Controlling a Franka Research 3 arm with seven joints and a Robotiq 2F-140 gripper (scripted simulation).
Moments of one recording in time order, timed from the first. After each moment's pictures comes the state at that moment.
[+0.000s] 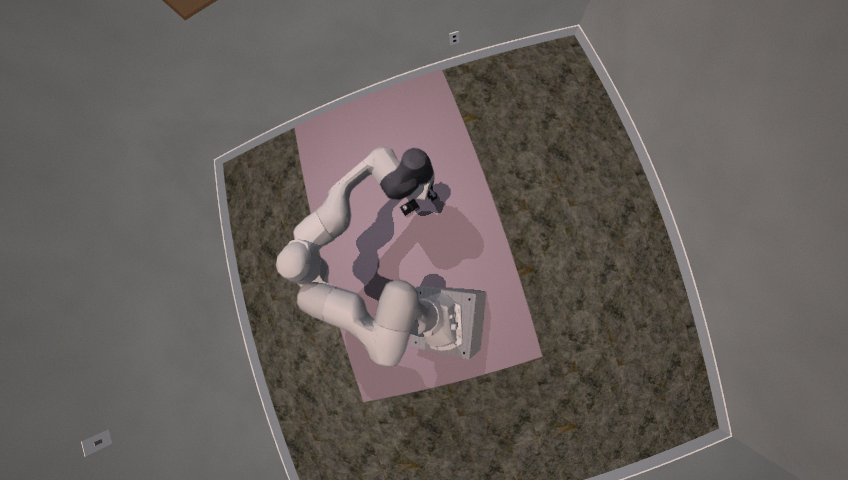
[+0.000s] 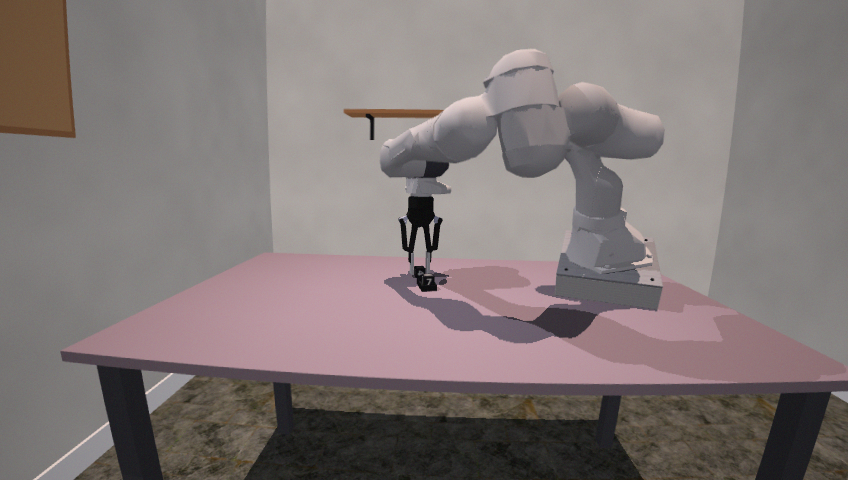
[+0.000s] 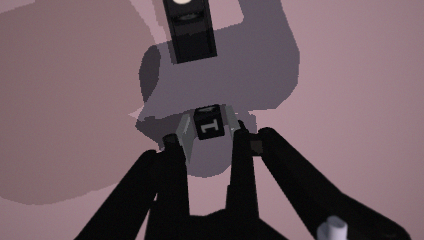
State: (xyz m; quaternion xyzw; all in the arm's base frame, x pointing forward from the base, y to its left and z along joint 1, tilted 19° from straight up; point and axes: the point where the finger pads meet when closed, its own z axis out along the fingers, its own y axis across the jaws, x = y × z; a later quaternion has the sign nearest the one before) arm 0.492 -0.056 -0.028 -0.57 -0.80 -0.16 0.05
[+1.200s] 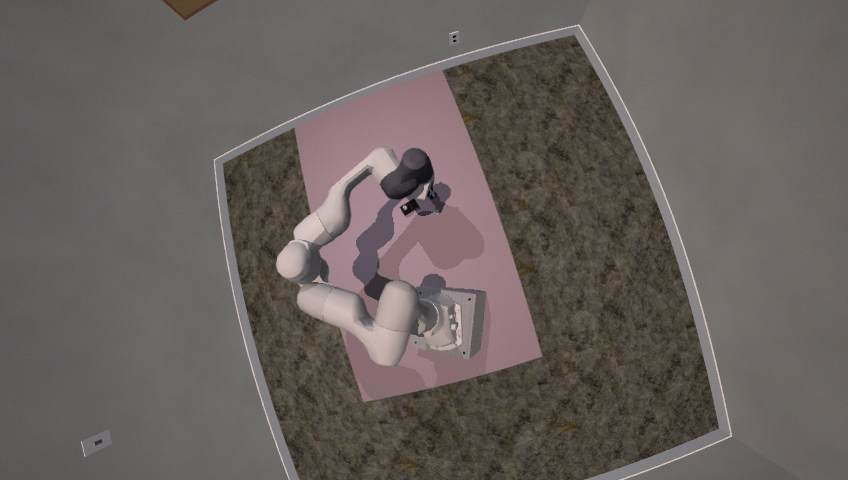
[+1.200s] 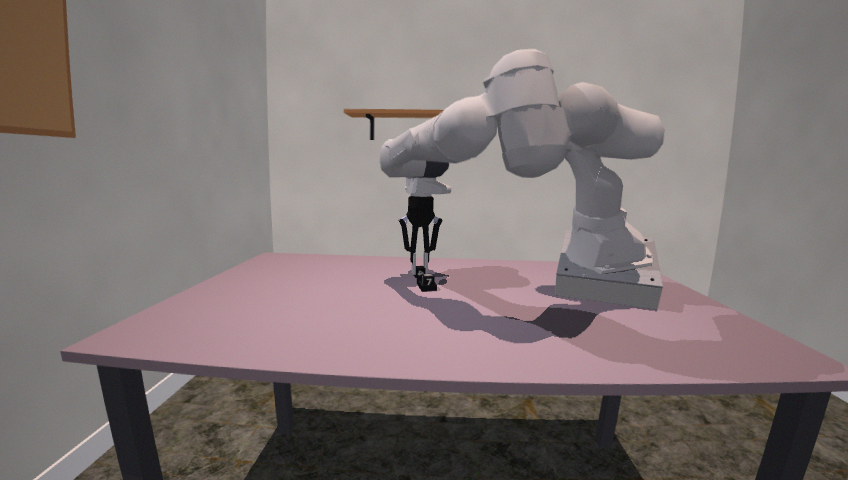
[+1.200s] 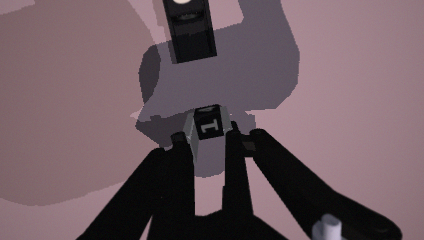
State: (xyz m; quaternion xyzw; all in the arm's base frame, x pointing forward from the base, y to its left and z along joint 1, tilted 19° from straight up) arm 0.492 -0.056 -0.028 -0.57 -0.80 -0.16 0.05
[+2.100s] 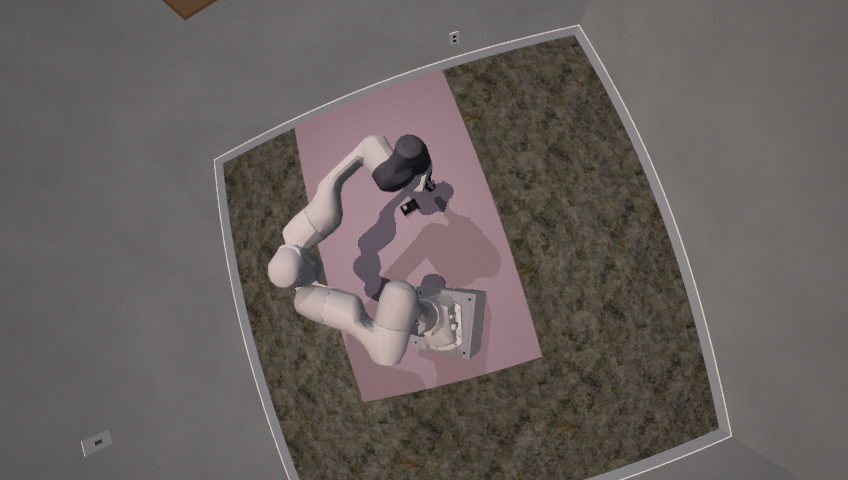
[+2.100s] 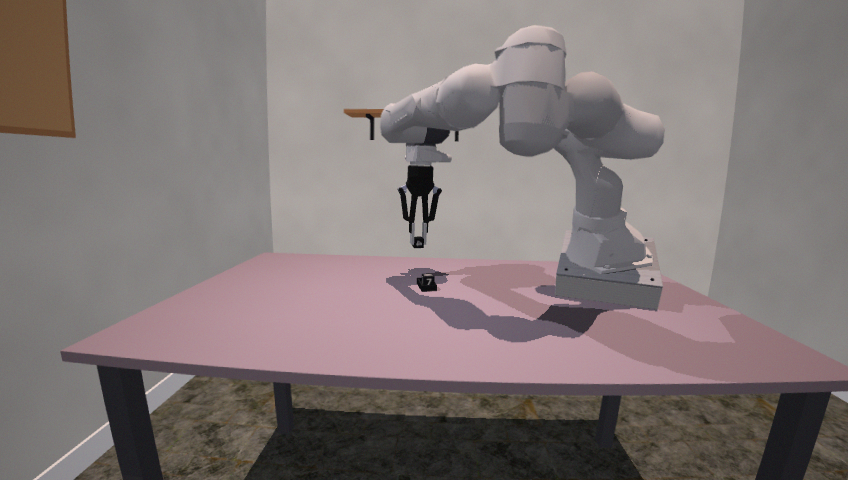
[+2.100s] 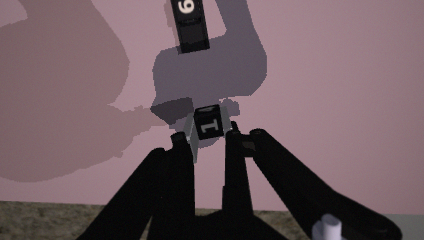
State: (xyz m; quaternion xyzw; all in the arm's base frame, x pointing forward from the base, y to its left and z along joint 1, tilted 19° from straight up) arm 0.489 -0.090 0.057 -0.57 -0.80 -0.16 0.04
